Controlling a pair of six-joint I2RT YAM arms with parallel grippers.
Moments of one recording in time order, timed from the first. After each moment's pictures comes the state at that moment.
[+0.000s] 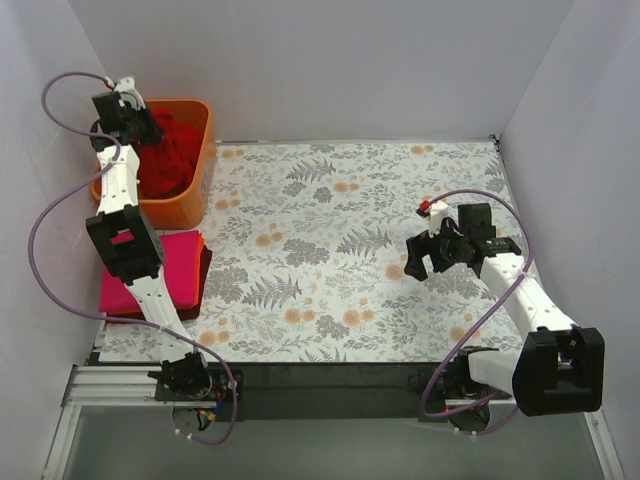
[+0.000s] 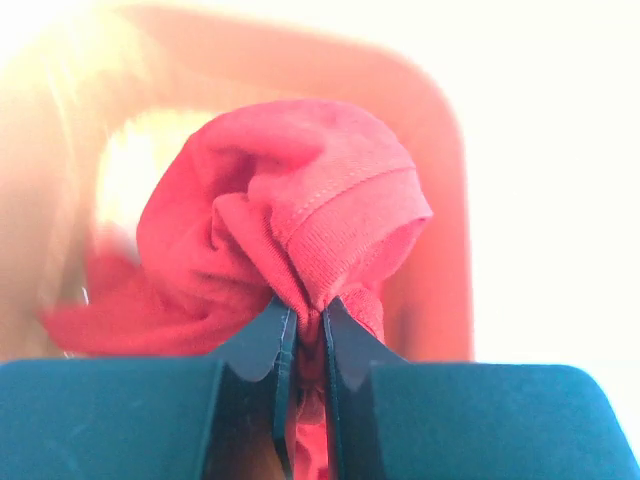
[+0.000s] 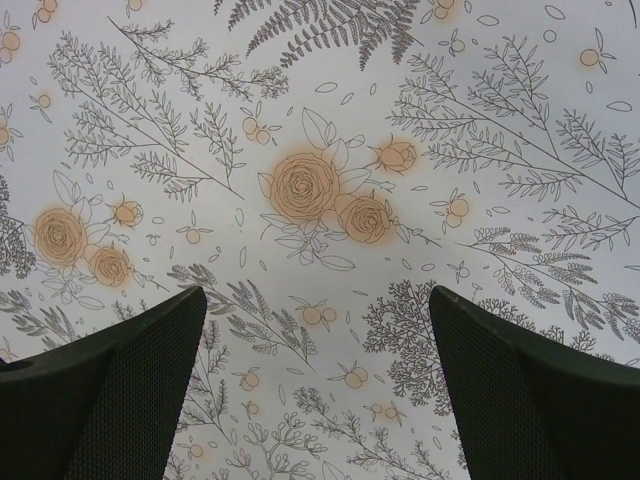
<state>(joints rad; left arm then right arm) 0.30 2.22 2.12 -0.43 0.30 -0.04 0.11 1.18 0.77 -0.53 -0.49 -0.33</state>
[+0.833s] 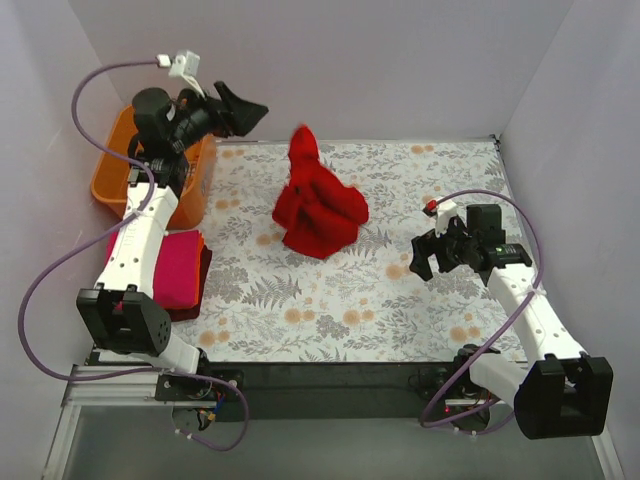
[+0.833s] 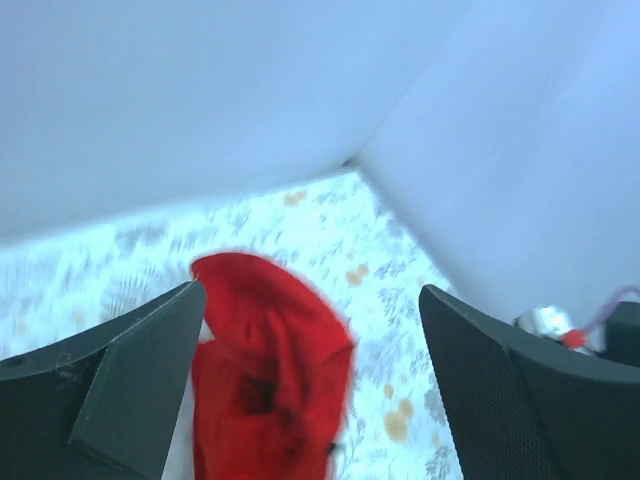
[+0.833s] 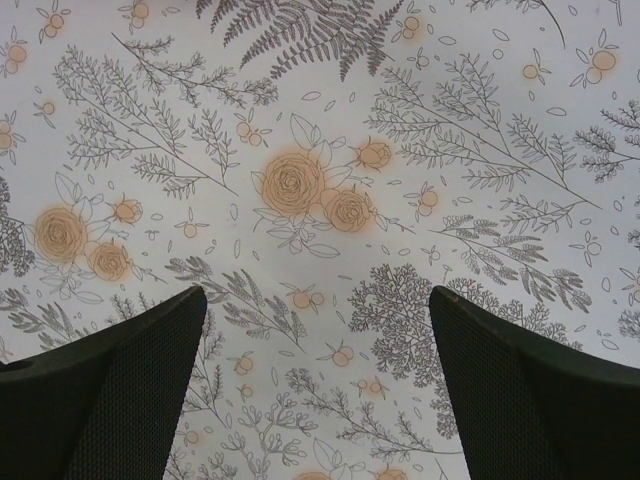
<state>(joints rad) -0.08 1.53 1.64 0.01 0.63 -0.49 0.10 1.07 0.77 -0.57 -0.46 -0.33</state>
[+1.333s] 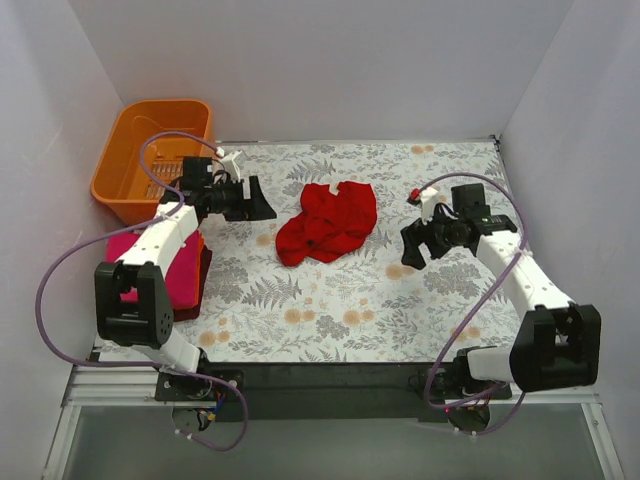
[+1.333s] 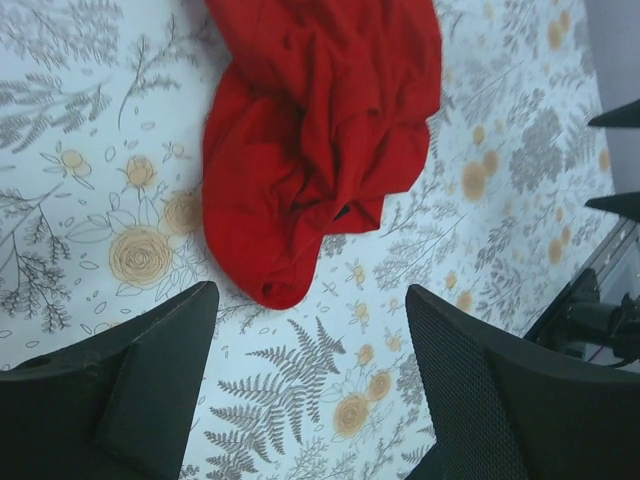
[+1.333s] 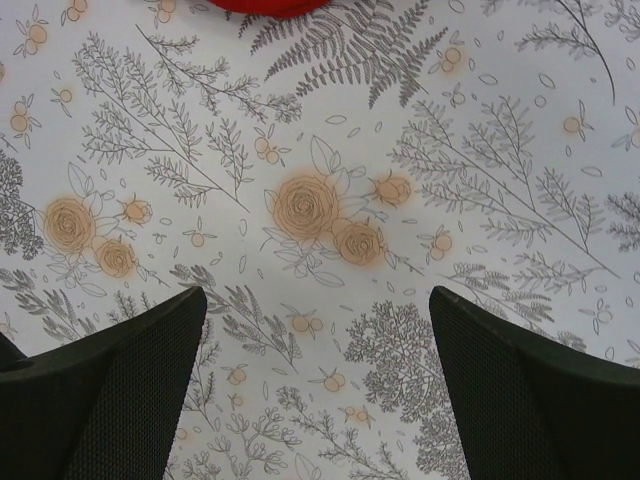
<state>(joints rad) -0.09 1.53 1.19 -0.39 0.68 -0.18 0.13 1.24 0.91 -0.66 -0.51 -0.43</state>
